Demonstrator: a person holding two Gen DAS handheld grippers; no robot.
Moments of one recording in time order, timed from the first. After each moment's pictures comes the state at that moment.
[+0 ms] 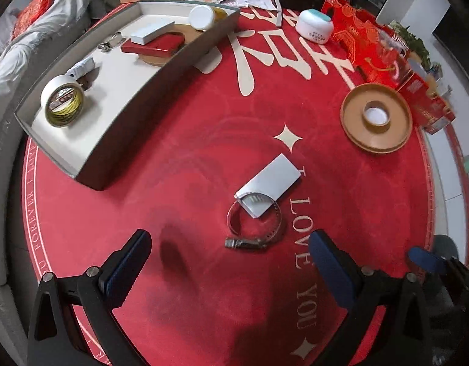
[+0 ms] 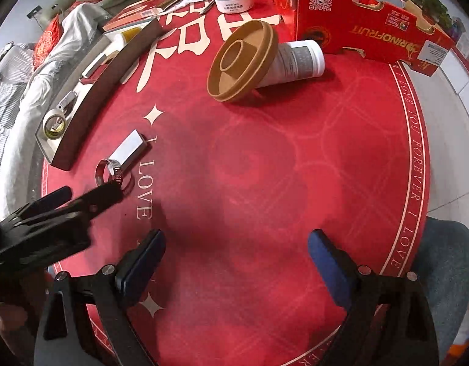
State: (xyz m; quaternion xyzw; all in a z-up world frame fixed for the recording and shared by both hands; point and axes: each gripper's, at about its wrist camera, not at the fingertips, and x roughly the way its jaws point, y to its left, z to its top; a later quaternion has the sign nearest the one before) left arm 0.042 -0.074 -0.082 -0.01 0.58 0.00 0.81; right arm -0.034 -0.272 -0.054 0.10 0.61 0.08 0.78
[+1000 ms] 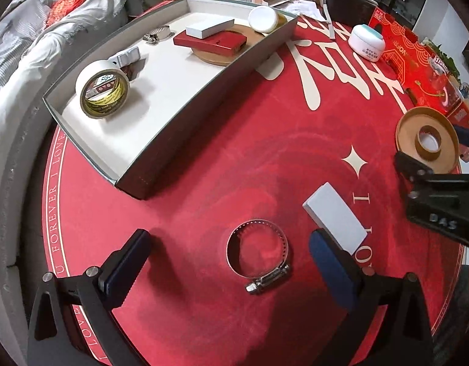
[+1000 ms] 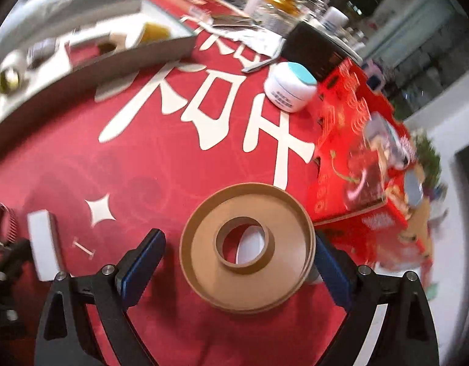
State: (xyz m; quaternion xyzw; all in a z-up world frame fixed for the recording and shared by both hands) left arm 0.056 -0.043 -0.102 -0.02 0.57 0.07 0.82; right arm 0.082 -0.203 -0.065 -0.25 0.50 0.07 0.82
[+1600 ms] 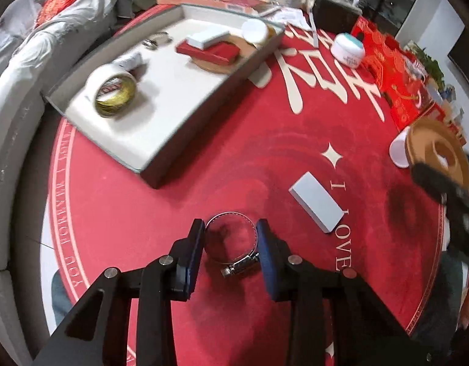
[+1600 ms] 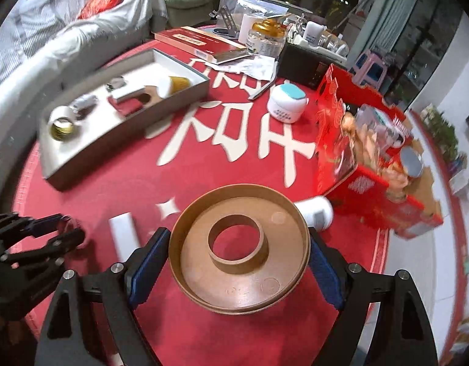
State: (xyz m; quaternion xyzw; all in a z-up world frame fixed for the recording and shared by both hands) left arm 0.032 -0.028 -0.069 -0.04 0.56 0.04 0.83; right arm 0.025 -0.219 -0.001 -0.11 0.49 0.12 0.86
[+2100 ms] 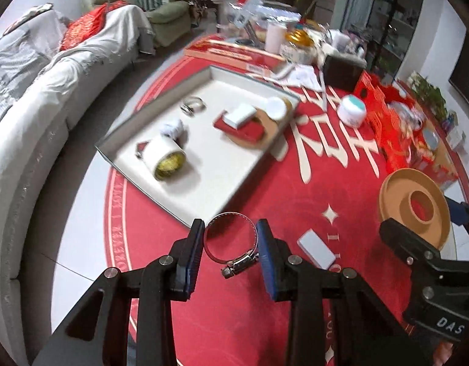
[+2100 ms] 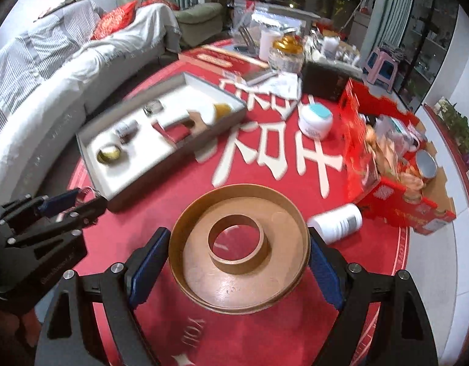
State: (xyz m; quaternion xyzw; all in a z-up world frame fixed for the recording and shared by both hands) left arm 0.032 0.000 0.001 -0.04 0.48 0.07 0.87; right arm 0.011 -0.179 0.042 -0.06 0.47 0.15 0.87
